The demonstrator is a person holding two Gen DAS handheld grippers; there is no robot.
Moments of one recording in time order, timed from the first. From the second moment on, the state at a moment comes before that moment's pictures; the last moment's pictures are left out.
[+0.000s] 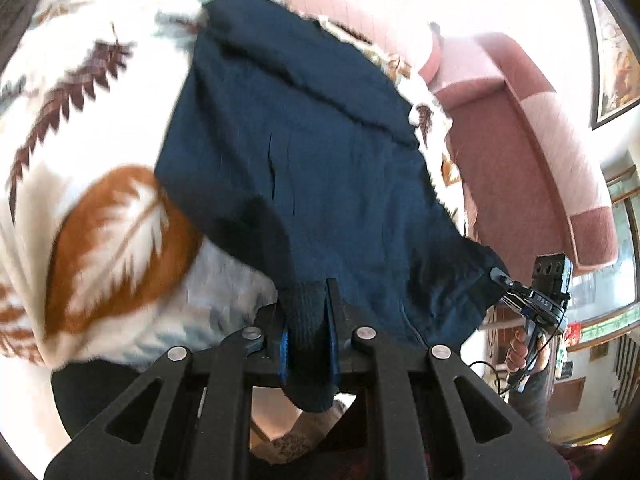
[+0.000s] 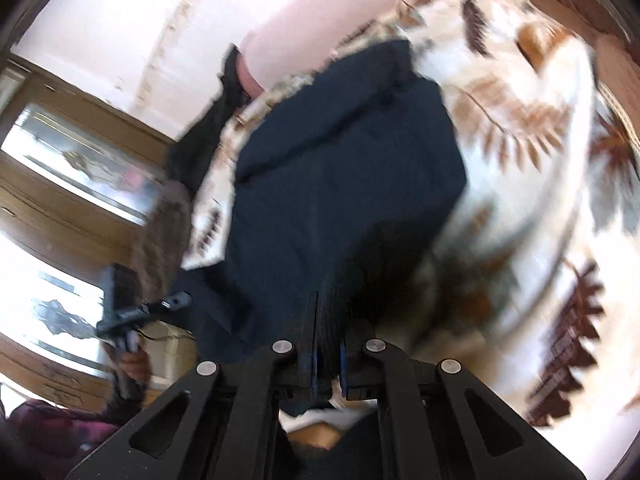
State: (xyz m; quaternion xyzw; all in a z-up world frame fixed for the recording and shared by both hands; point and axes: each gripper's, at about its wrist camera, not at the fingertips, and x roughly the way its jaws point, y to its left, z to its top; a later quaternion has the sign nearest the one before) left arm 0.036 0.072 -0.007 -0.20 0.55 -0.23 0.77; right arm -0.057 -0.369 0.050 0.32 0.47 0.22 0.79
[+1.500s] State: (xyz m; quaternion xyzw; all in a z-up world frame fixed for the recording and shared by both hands) left arm 0.453 0.100 -0.031 -0.27 0.53 -0.05 0.80; right arm 0.308 -0.433 -0.046 0.58 0.33 0.06 0.74
